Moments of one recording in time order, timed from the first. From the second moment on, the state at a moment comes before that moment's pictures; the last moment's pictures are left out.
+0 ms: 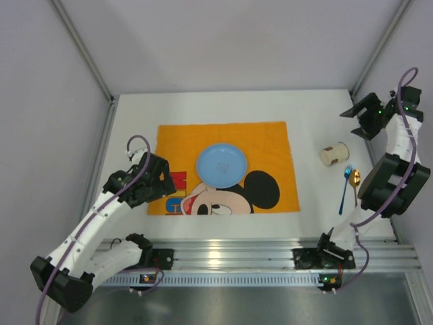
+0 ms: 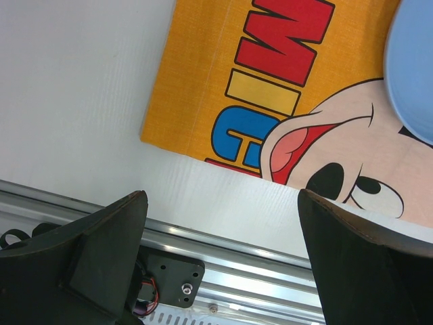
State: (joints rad) left arm -0.50 0.94 0.94 -1.11 -0.36 -0.79; right arm -0.45 1.76 1.59 -0.71 -0.50 0.47
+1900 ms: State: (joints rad) left arm -0.50 0.87 0.94 -1.12 -0.41 -0.84; right arm -0.41 1.90 1.51 -0.74 -0.51 0.44
